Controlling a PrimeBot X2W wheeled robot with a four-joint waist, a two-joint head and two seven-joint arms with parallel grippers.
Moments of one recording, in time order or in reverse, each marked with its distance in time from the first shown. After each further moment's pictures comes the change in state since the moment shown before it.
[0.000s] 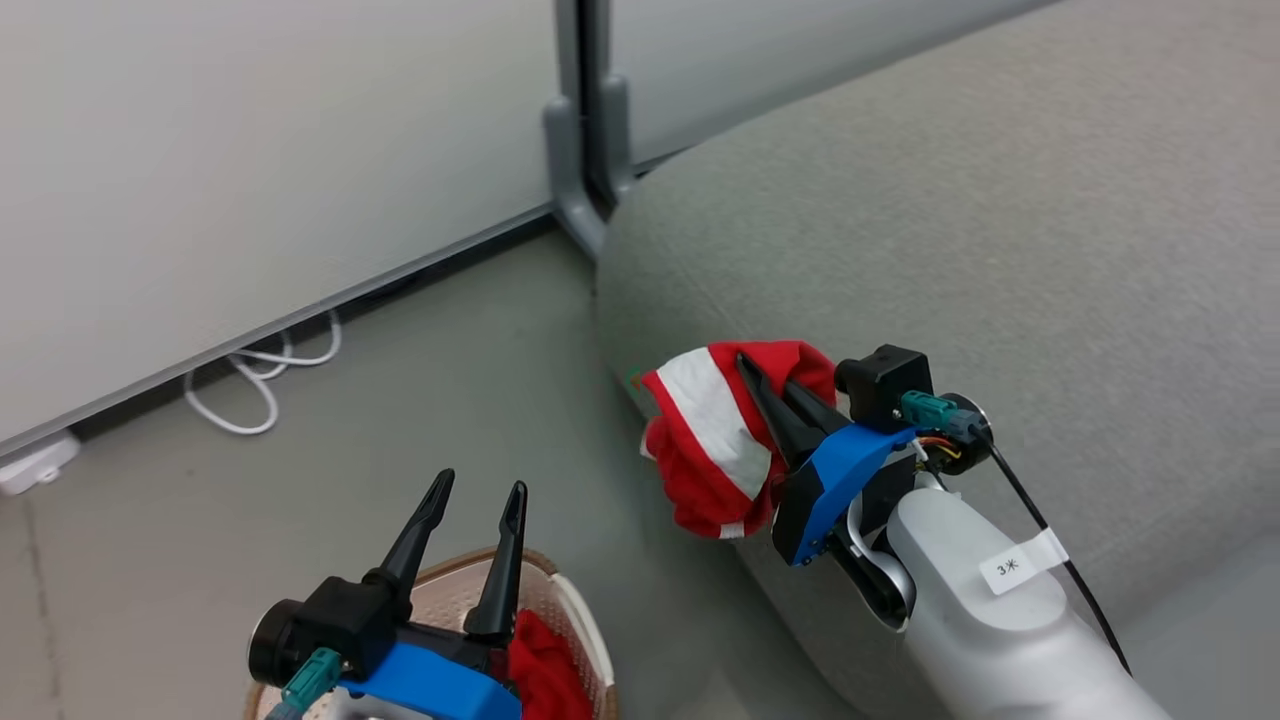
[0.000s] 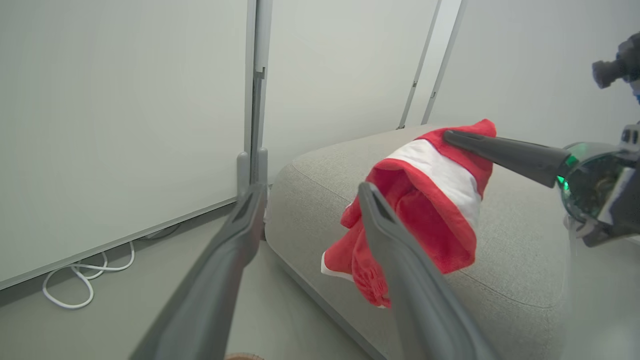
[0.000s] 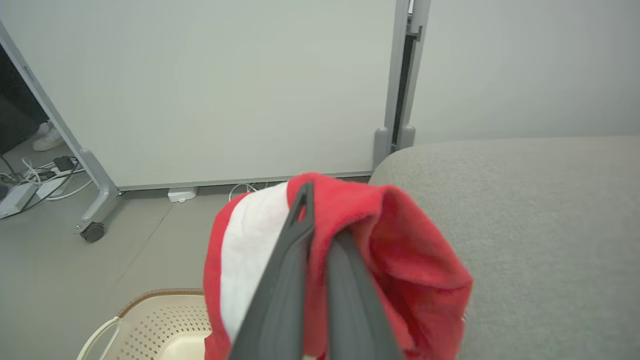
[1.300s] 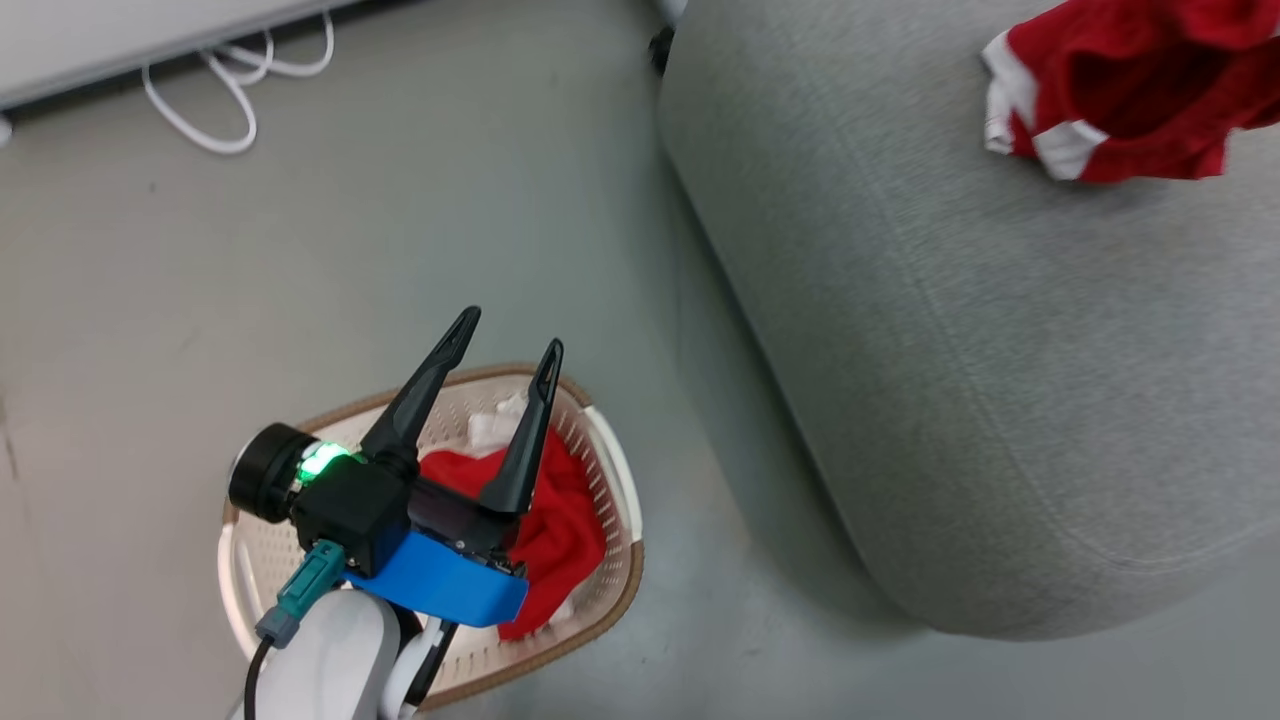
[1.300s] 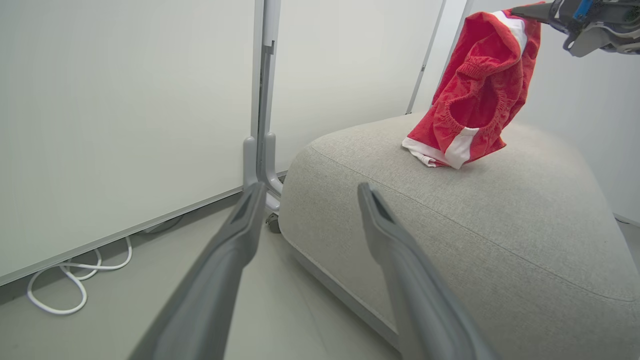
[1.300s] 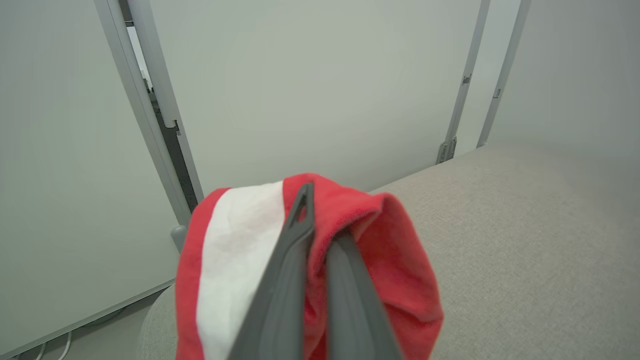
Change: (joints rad) left arm -0.218 0.089 -0.099 -0.106 0.057 0.000 0.000; right arm -0.616 -0.337 -0.616 0.376 -0.105 0.000 -0.018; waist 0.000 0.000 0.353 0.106
